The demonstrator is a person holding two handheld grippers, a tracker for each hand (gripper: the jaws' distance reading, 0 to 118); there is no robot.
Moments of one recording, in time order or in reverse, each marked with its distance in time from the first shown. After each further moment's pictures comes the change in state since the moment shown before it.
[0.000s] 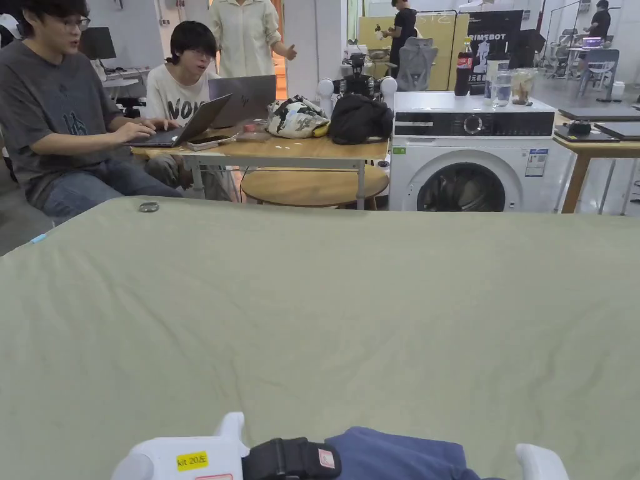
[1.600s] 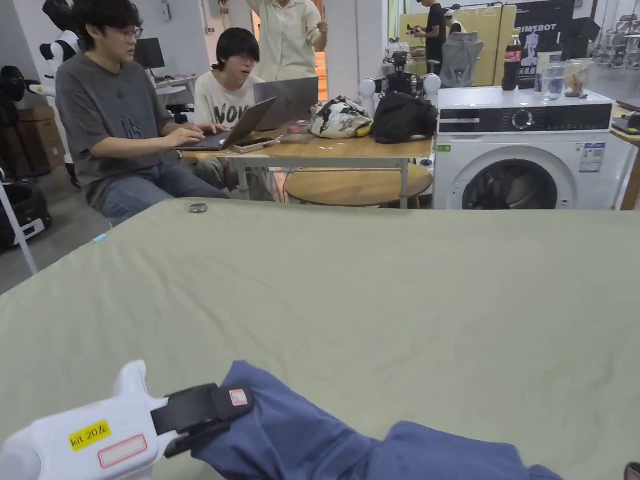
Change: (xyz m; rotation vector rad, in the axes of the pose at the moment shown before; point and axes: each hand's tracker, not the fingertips) left arm 0.073 -0.009 0.156 0.458 0.151 -0.209; right arm -0.010 -0.013 0.123 0.381 -0.148 0.130
